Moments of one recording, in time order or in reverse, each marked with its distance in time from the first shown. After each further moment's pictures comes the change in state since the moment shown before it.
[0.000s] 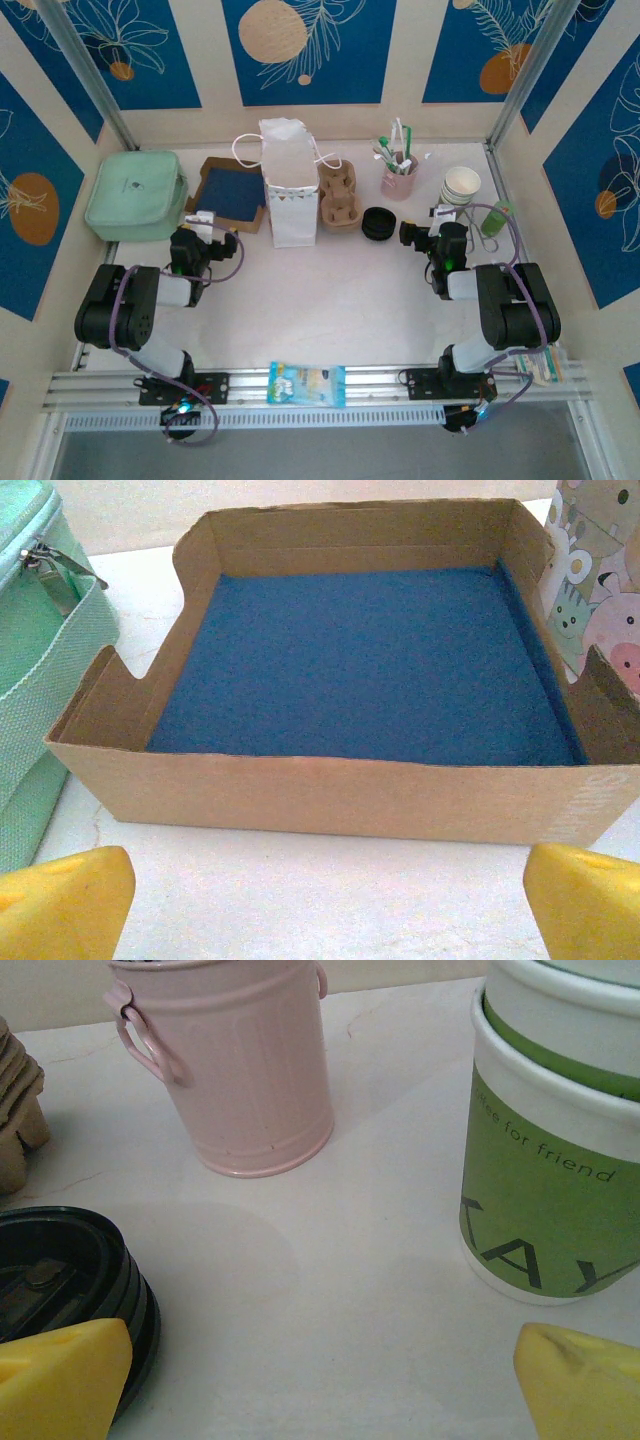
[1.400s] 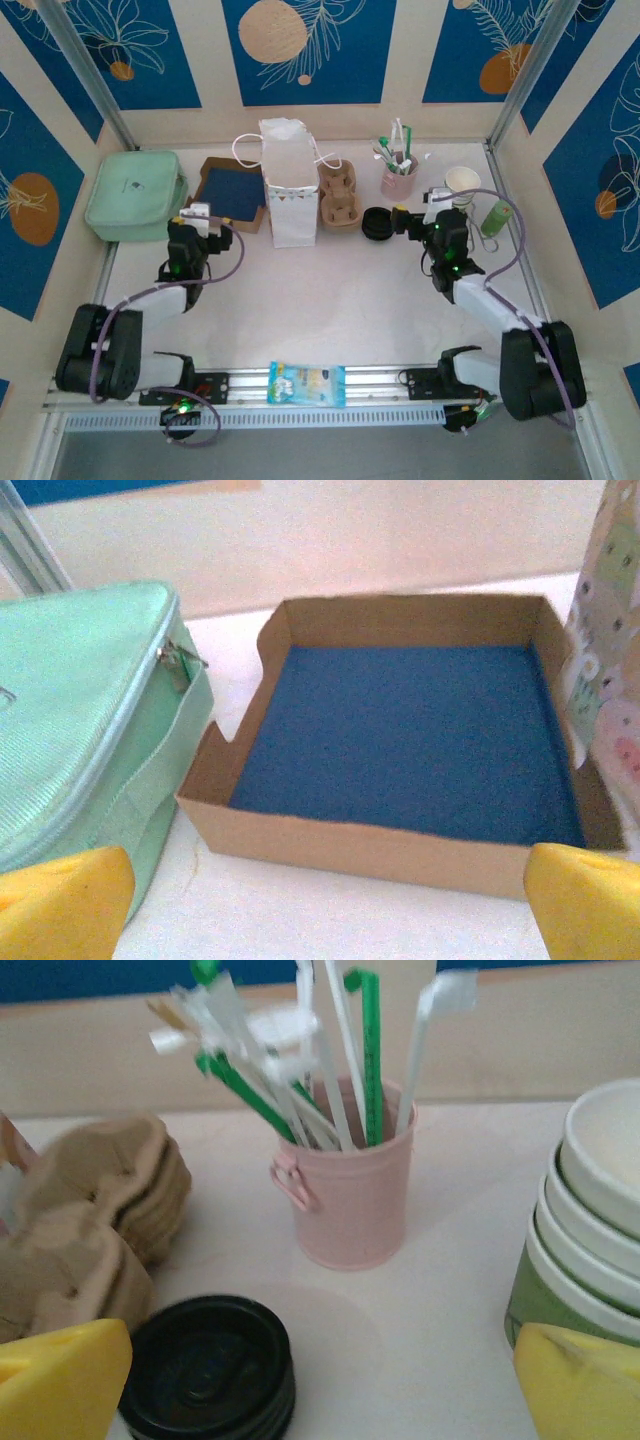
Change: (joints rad) left arm -0.097 -0.311 0.042 -0.290 -0.220 -0.009; right arm 0.143 -0.402 0.152 -0.478 0.081 0.032
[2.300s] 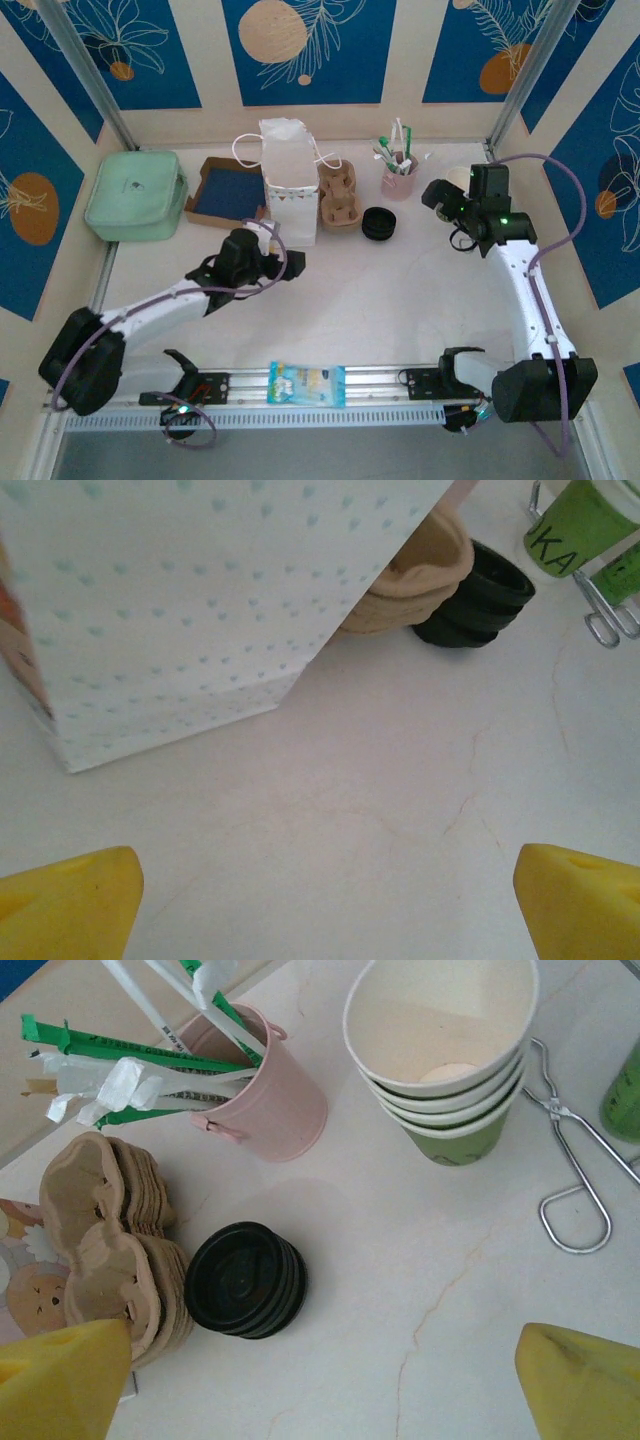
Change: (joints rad) left arm -0.478 0.004 0.172 -0.433 0.313 -0.510; right arm -0.177 0.000 0.603 -1.040 -0.094 0.399
